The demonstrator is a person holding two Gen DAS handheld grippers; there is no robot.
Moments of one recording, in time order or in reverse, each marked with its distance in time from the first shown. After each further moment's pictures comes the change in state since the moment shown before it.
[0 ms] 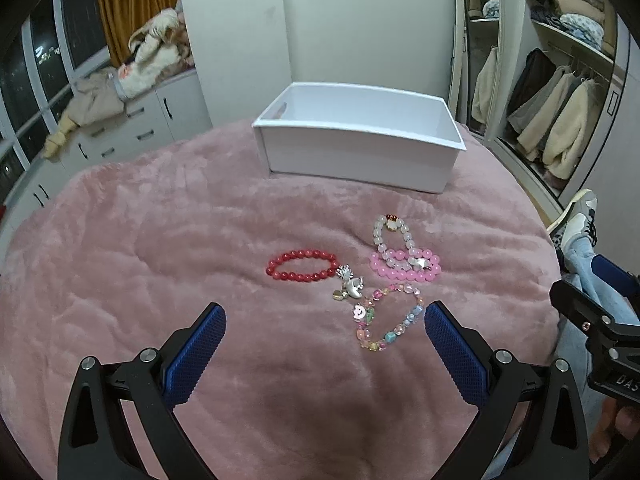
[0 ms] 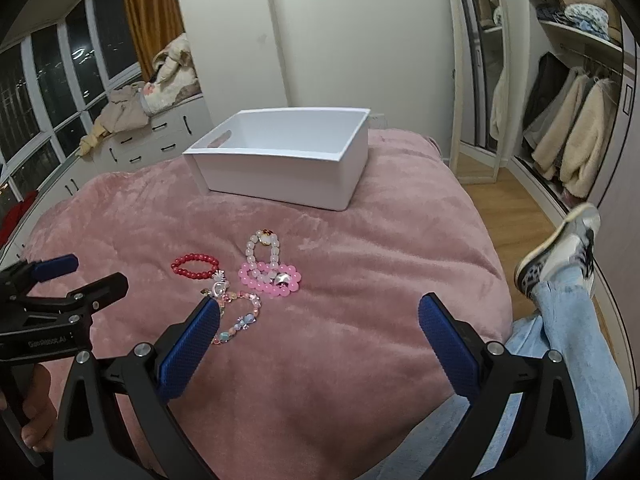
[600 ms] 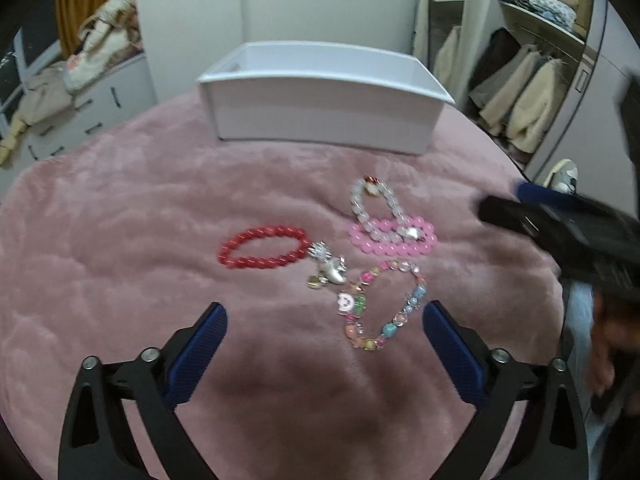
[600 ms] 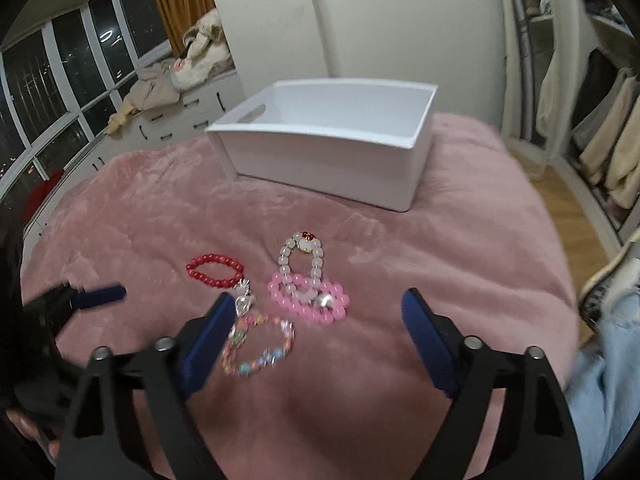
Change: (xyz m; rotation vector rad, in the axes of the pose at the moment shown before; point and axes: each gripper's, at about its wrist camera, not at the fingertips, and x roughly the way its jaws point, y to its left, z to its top) left arm 0.072 0.004 -0.011 0.084 0.062 -0.172; right arm 0.105 0.026 0.036 -0.073 0.124 0.170
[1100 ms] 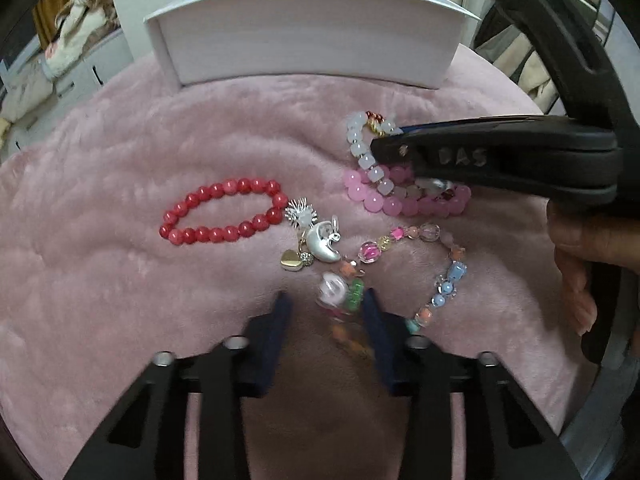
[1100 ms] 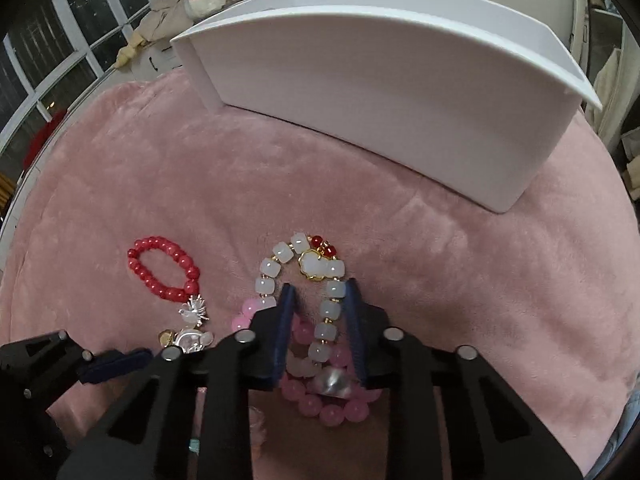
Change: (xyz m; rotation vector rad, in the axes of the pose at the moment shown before) left arm 0.071 -0.011 -0.007 0.007 0.153 -0.001; right arm 0.117 0.006 0.023 -0.086 0.184 0.031
